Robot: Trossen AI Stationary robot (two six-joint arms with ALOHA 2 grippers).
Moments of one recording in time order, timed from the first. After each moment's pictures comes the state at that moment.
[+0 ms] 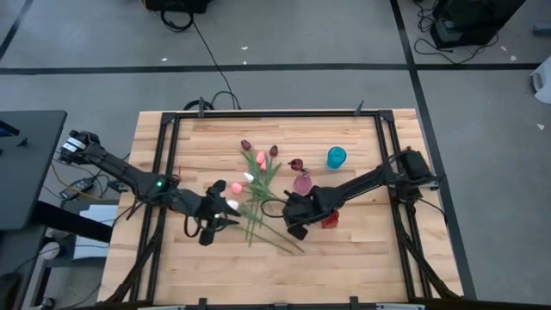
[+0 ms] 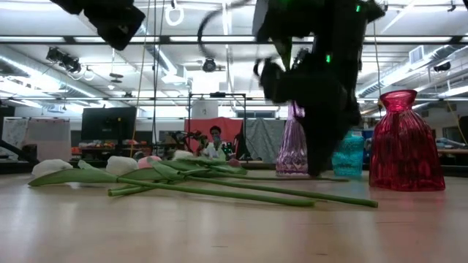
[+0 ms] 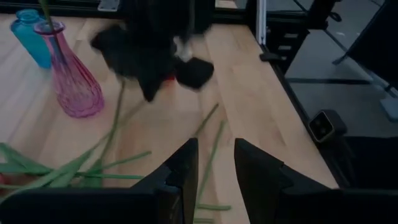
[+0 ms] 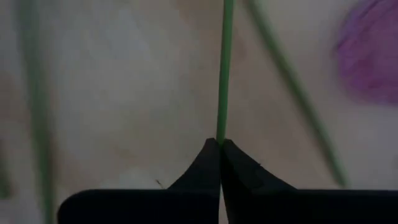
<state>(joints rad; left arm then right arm) -0.45 1.03 0.67 -0.10 -0.24 -0.27 0.26 1.91 1.28 -0.75 0.16 0.83</state>
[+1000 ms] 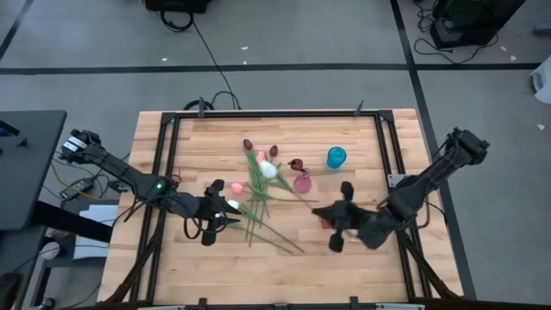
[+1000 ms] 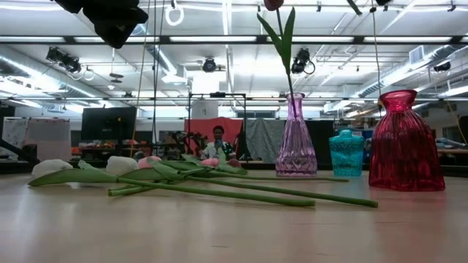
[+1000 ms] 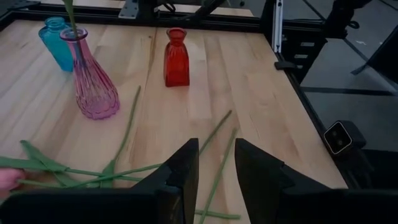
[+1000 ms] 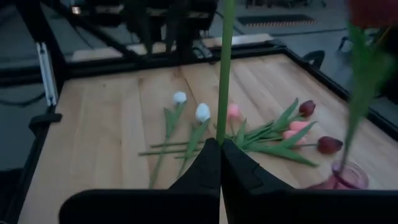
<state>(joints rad) -0.48 1.04 0.67 -0.08 -0.34 -0.29 0.66 1.30 0.96 -0.27 0.85 0.50</state>
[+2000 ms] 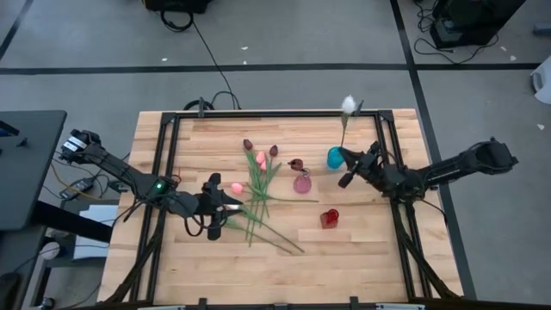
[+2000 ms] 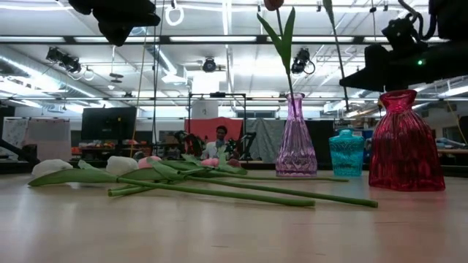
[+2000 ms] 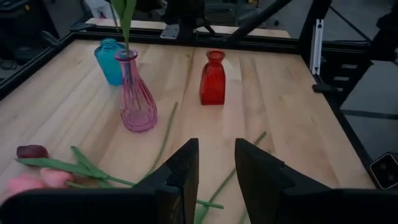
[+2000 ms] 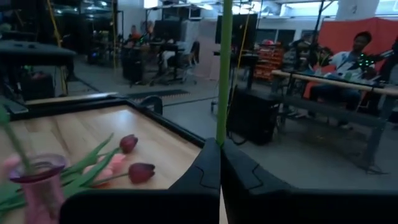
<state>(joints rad) -0.48 1.04 0.67 -0.05 -0.51 -0.29 0.09 0.84 0.04 0.85 0.86 -0.11</state>
